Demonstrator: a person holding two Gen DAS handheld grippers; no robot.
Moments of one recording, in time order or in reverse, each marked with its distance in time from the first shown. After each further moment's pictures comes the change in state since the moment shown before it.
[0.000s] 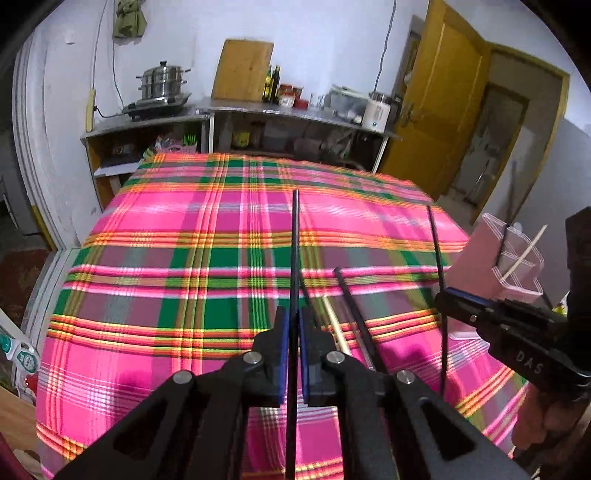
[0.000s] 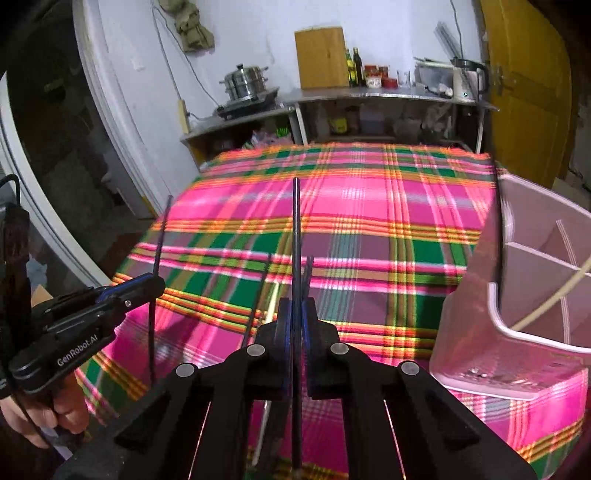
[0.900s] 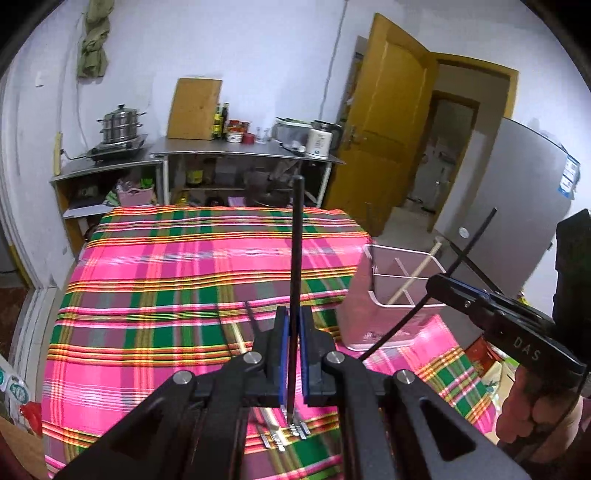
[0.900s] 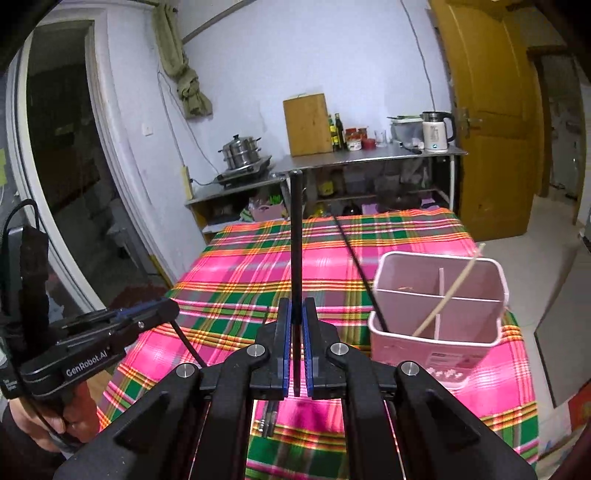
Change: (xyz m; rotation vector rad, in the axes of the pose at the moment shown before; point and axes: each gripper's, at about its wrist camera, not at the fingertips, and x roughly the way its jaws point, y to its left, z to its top) left arm -0.082 -0.082 0.020 0.097 -0.087 -0.144; right arm -0.140 -0.019 -0.002 0.046 -0.235 -0.016
